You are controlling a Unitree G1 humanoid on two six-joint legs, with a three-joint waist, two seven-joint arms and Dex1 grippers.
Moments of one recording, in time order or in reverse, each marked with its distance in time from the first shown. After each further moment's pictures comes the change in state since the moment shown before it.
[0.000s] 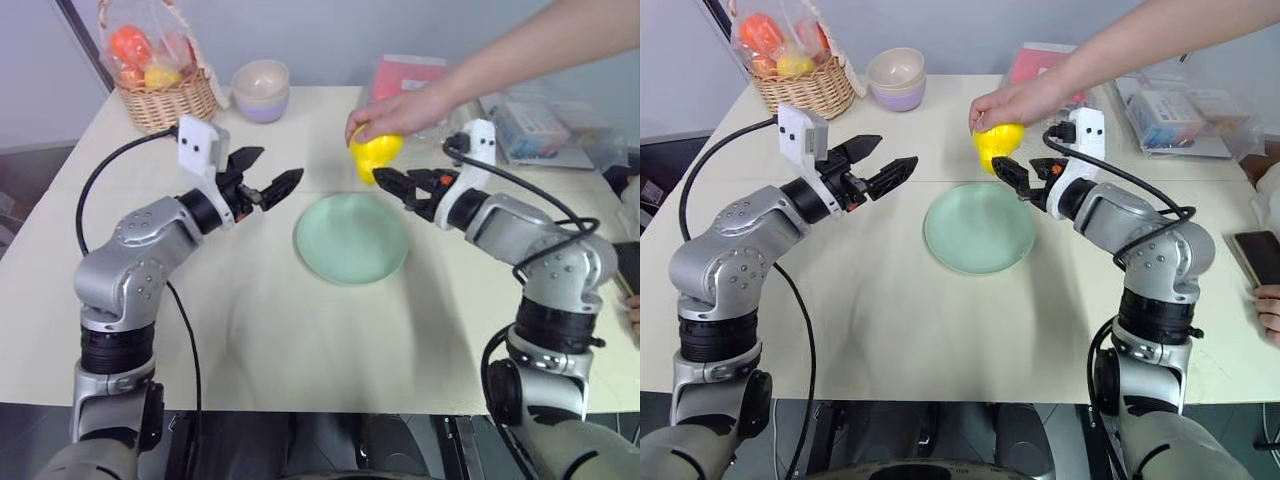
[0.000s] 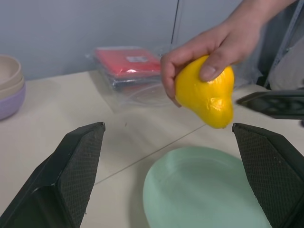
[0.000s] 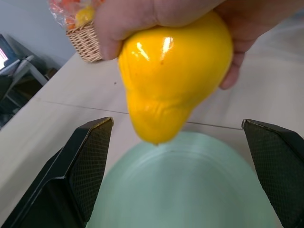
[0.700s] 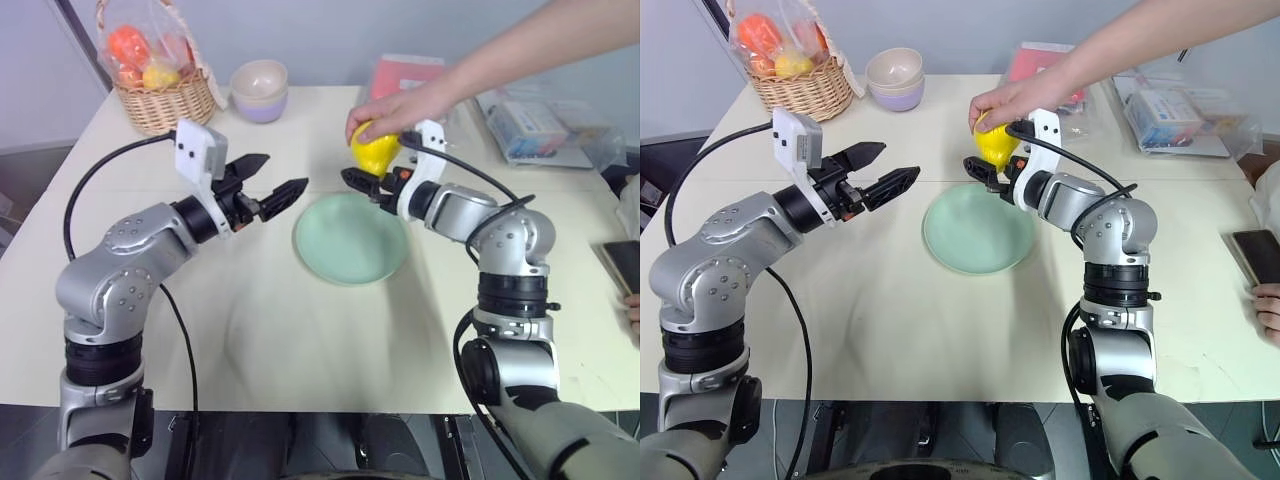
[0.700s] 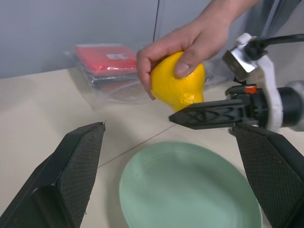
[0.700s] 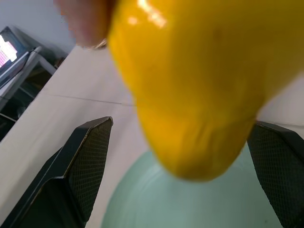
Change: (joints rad) left arm 0.033 0.040 0.020 -0.073 -0.104 0.064 0.011; right arm -0.123 0.074 0.101 0.260 -0.135 -0.114 0.070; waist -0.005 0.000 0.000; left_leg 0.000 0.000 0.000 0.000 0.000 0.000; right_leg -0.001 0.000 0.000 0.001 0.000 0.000
